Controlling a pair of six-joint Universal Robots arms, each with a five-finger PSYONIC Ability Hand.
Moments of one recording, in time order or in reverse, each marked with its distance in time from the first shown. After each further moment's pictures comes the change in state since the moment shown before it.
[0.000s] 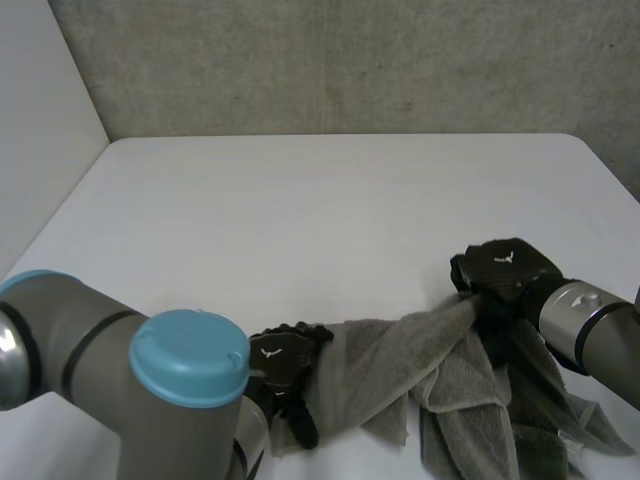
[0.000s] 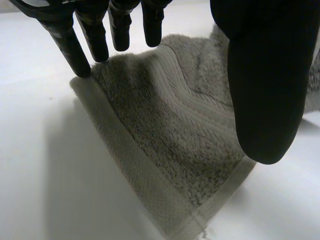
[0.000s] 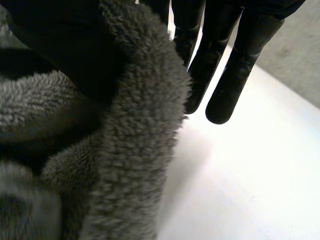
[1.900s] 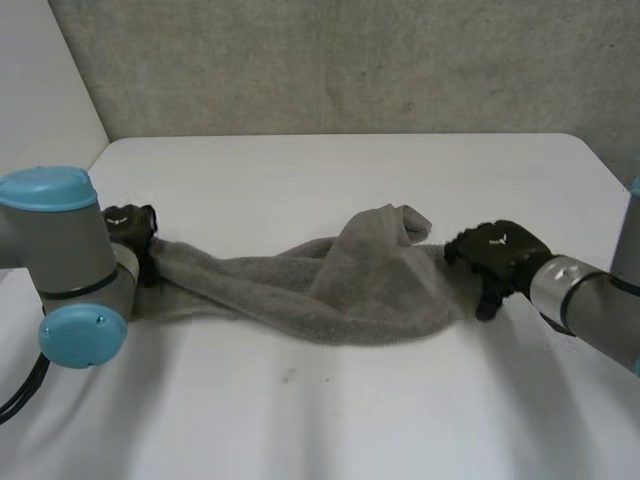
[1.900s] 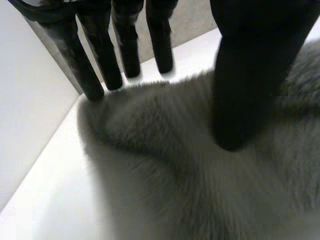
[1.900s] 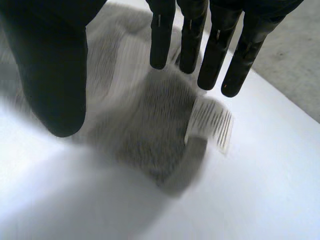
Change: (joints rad) left arm 0.534 -0.118 0.262 0.101 -0.099 0.408; right arm -0.054 0.221 -0.184 -0.027 -0.062 -0.130; left_hand 0.315 0.313 0.314 0.333 0.312; right_hand -0.554 -0.698 -0.705 -0.710 -0.659
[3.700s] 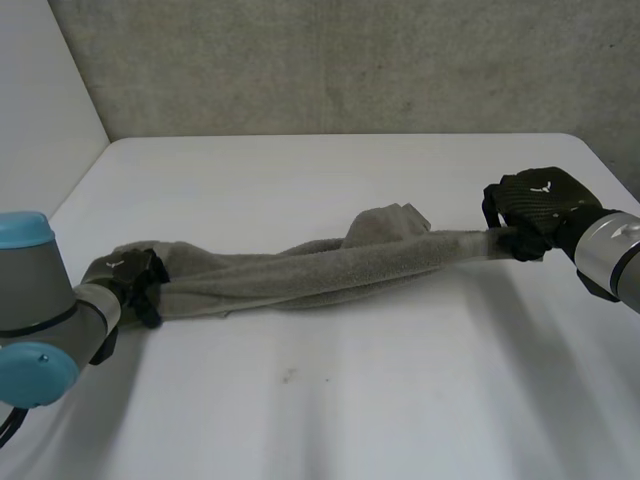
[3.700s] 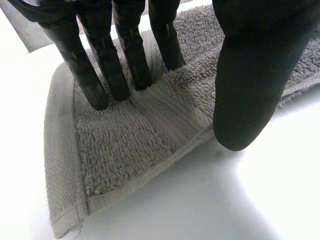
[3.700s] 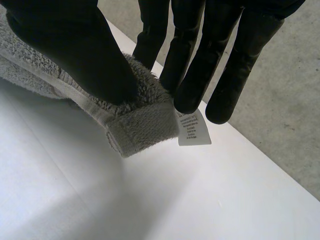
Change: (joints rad) left arm 0.159 0.020 -0.226 0.066 0.292 -0.038; right arm -0.063 -0.190 0.001 0.009 -0.029 0.088; left_hand 0.096 0.101 0.101 0.084 0.083; right_hand 0.564 0.708 0.712 0.715 0.685
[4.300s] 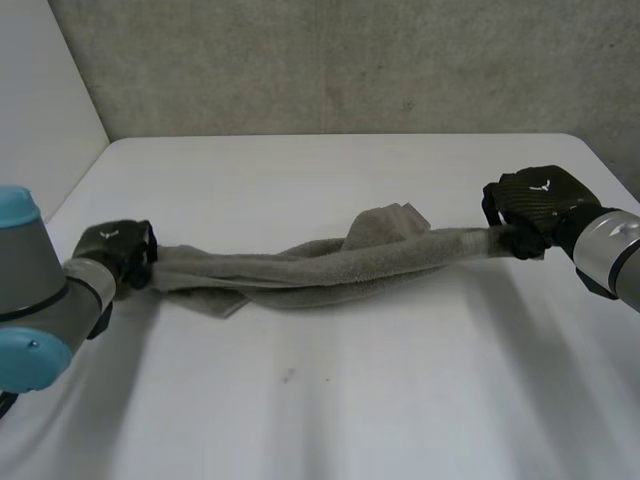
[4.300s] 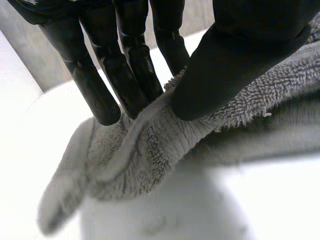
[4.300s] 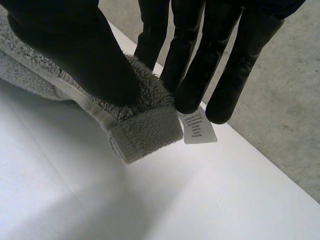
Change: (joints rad) left arm -0.022 0.092 0.032 -0.009 -0.002 0.026; right arm 0.002 0.010 -0.010 -0.004 0.001 -0.003; left_hand 0.558 0.591 0.592 0.593 0.579; right_hand 0.000 0.000 0.000 0.000 0.006
